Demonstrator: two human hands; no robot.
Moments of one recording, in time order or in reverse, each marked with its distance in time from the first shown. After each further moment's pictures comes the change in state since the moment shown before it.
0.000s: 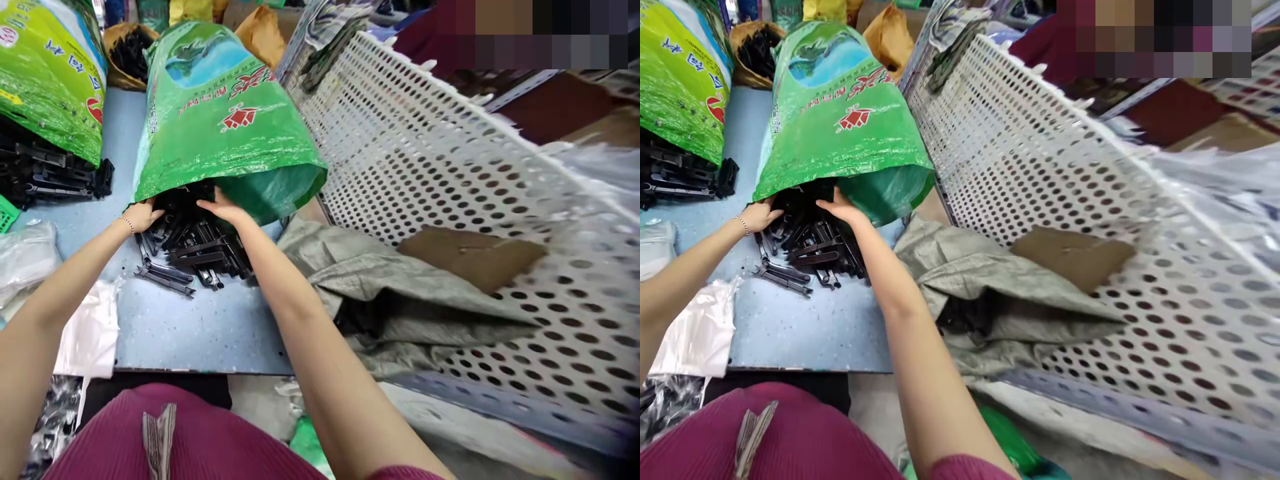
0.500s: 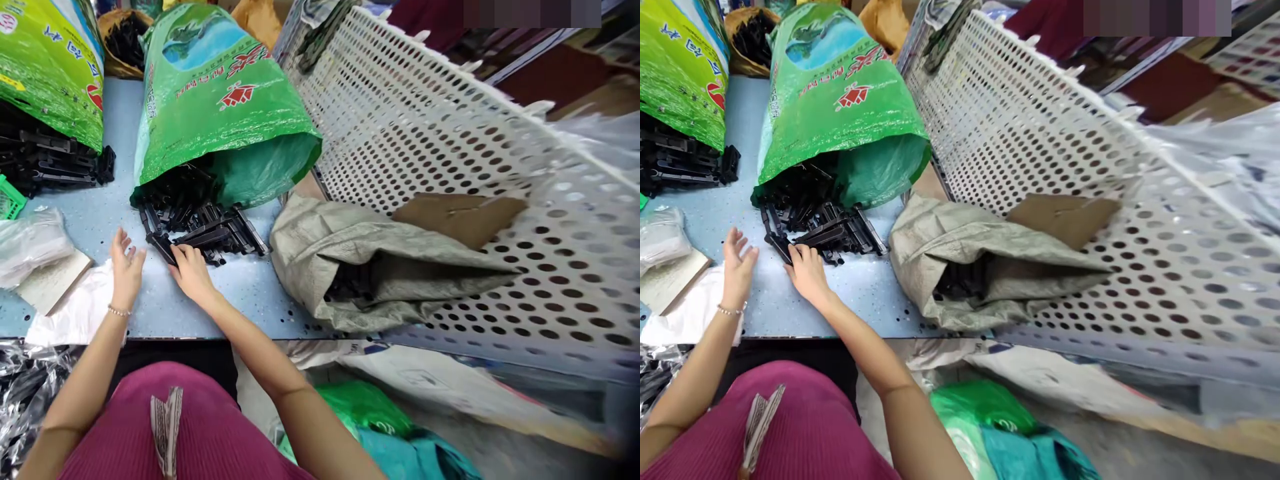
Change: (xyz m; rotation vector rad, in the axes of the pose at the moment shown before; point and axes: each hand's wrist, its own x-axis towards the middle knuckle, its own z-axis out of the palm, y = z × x) left_hand -0.203 0.027 0.057 -0.832 0.501 -0.168; right_hand -0.245 -0.021 0.111 -0.313 -0.111 -0.341
